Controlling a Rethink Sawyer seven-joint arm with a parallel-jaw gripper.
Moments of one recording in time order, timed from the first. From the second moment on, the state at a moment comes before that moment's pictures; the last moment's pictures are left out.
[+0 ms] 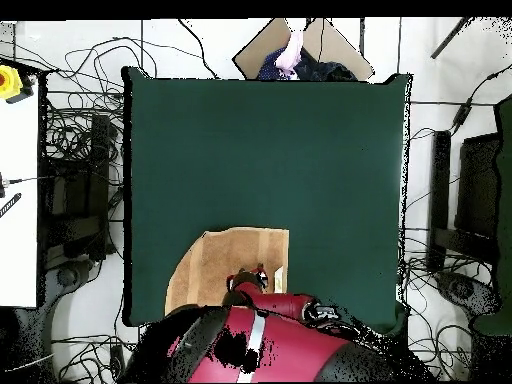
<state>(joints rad) -0.25 -0.40 -0.07 2.10 -0.36 -0.29 1.47</state>
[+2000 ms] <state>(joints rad) -0.23 -0.44 -0.05 1.77 -0.65 0.07 1.47</state>
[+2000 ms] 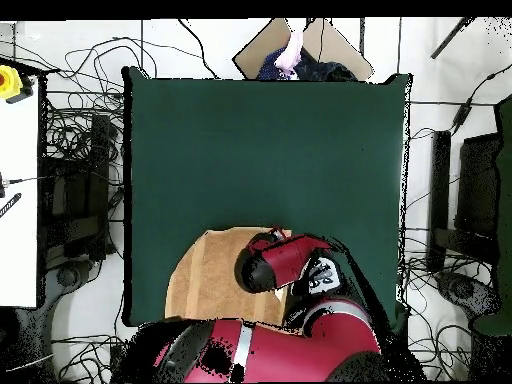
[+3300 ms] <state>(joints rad) -0.29 -0.40 -0.18 1.73 -0.90 -0.06 1.47</state>
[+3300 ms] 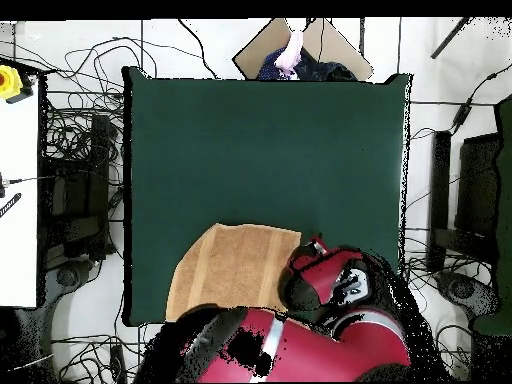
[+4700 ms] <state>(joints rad) -0.48 -0.38 -0.04 2.03 -0.63 -0.36 1.47</state>
